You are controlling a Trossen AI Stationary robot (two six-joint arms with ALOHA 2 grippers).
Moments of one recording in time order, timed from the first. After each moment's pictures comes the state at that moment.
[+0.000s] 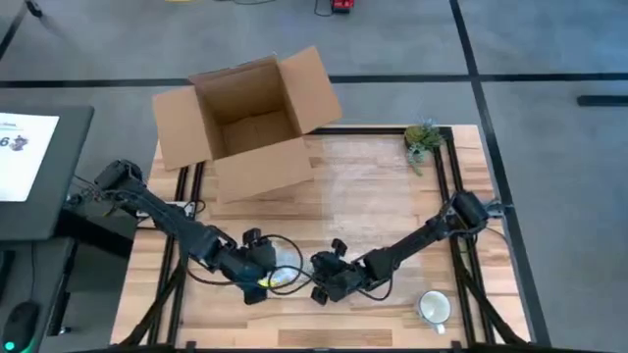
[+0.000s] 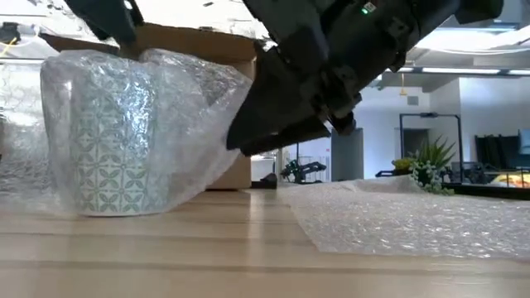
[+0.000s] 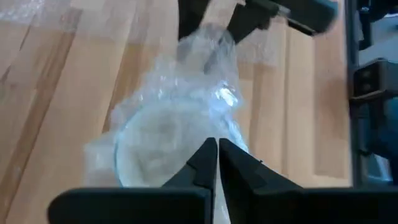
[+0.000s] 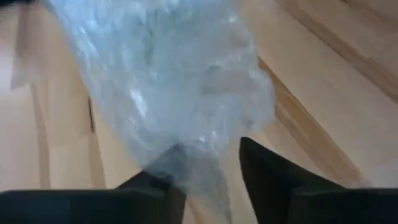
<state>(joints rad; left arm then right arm) -0.61 1.42 1.12 -0.71 -0.35 -0.72 0.47 2.02 1.25 -0.04 0.56 0.68</state>
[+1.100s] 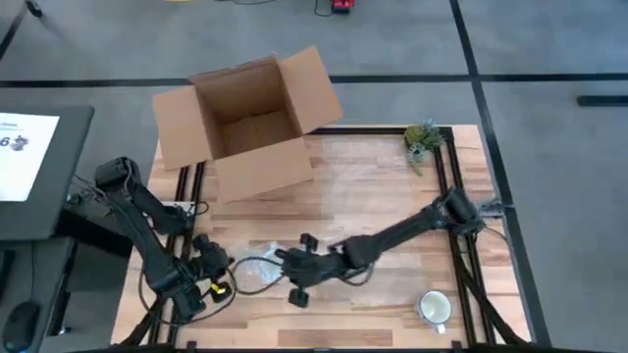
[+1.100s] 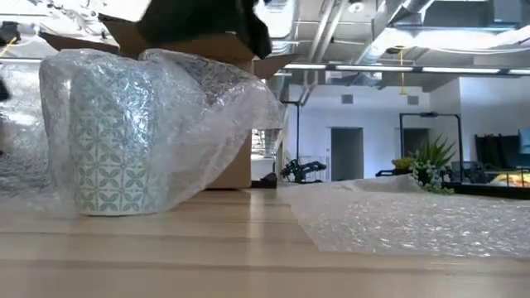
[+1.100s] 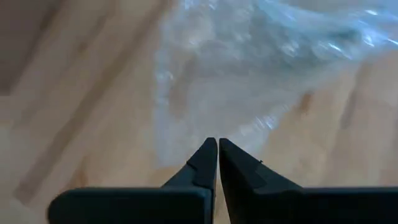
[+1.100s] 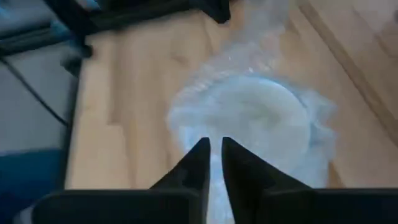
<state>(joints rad) -1.03 1.39 0.86 -1.06 -0.78 -1.53 0.34 2.17 1.83 -0.40 0.30 0.46</state>
